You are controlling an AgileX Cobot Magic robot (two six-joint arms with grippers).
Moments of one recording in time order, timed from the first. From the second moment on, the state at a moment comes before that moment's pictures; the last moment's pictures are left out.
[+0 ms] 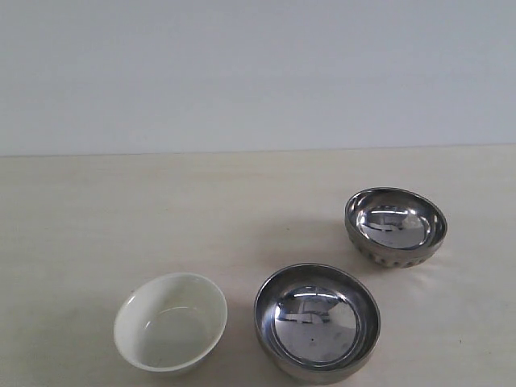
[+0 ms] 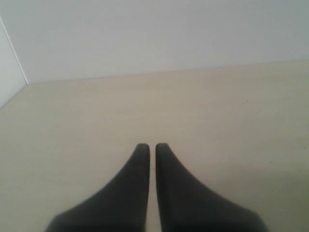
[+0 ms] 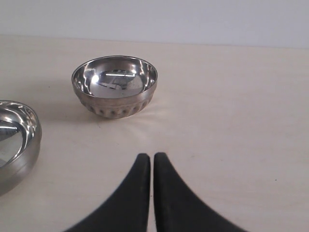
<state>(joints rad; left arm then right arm) 0.07 0.00 0.00 0.01 0.28 0.08 0.12 0.01 0.00 0.00 0.36 -0.02</state>
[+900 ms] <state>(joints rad) 0.07 0.00 0.00 0.01 0.28 0.08 0.12 0.01 0.00 -0.01 0.36 -0.03</state>
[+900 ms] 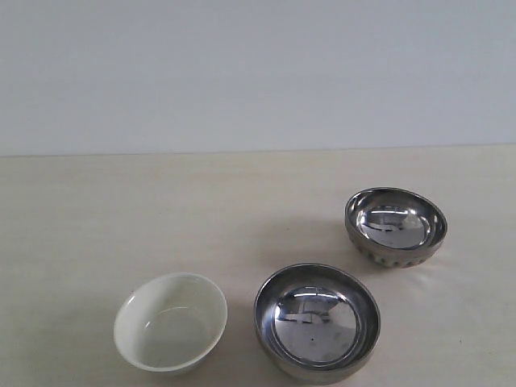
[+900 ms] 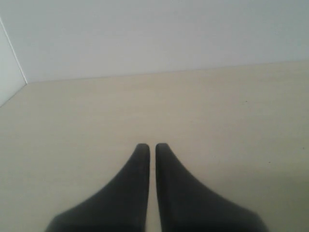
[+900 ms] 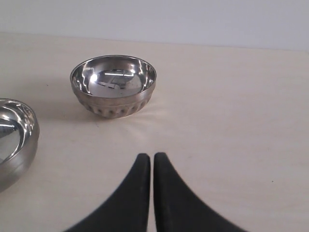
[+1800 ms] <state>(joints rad) 0.07 0.00 0.00 0.01 0.28 0.08 0.12 0.01 0.00 -0.16 0.10 -0.06</state>
